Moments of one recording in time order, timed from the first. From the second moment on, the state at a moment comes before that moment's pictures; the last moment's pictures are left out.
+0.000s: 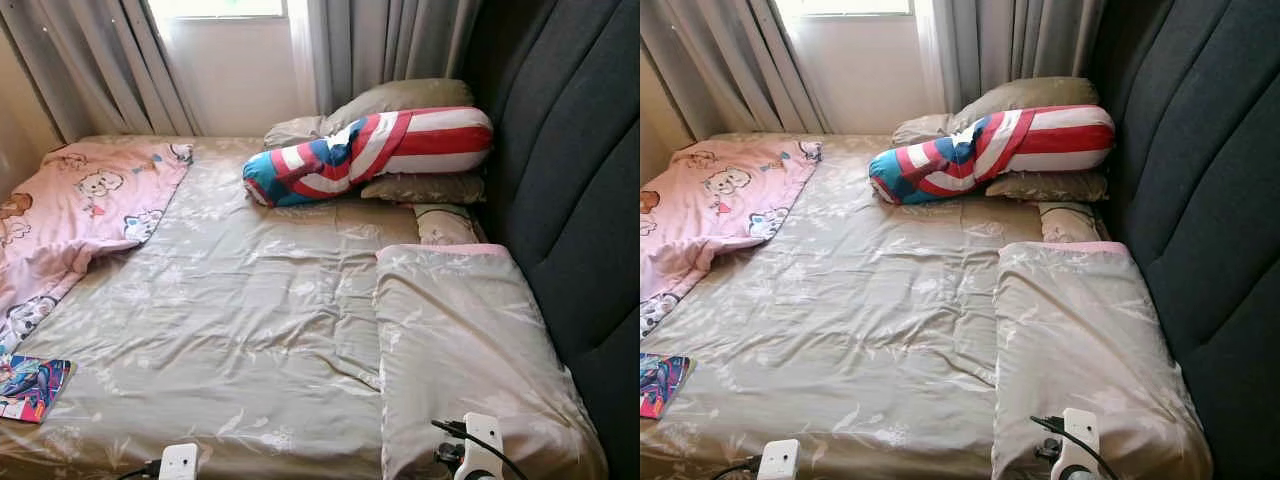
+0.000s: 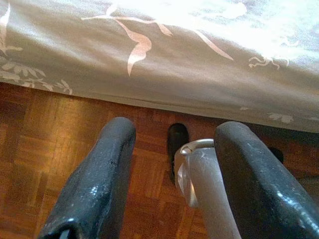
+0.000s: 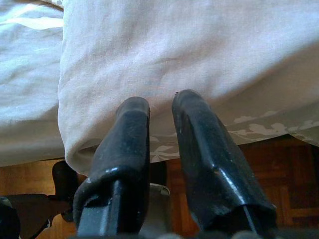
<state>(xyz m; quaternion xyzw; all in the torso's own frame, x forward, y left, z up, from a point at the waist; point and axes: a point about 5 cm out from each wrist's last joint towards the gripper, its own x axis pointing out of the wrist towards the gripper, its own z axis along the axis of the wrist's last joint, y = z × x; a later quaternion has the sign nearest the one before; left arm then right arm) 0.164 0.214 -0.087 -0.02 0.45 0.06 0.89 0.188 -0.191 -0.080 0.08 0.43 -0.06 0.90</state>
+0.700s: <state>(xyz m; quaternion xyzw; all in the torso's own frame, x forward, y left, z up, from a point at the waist) 0.174 0.217 -0.082 -0.01 0.44 0.06 0.89 0.171 -0.192 -0.088 0.07 0.45 -0.06 0.89</state>
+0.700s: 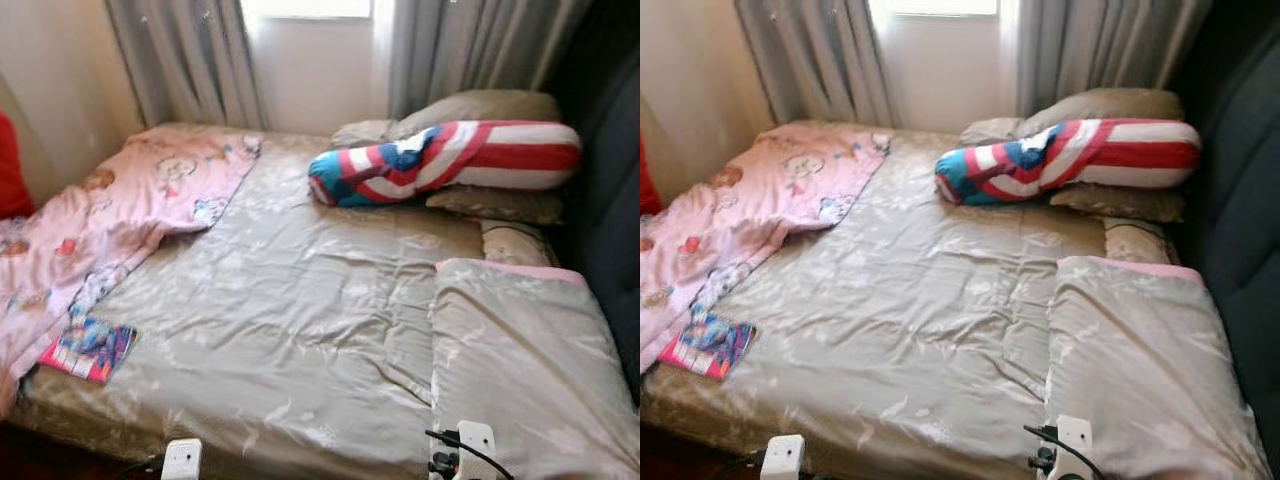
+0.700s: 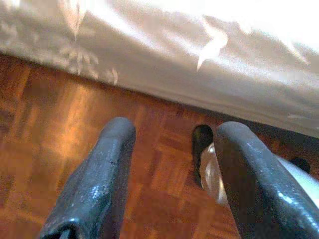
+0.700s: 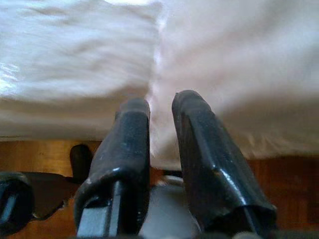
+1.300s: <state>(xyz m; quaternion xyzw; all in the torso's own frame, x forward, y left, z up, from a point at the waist) 0.178 0.220 -0.079 0.00 0.43 0.06 0.90 0.177 -0.185 -0.086 0.07 0.44 -0.05 0.90</state>
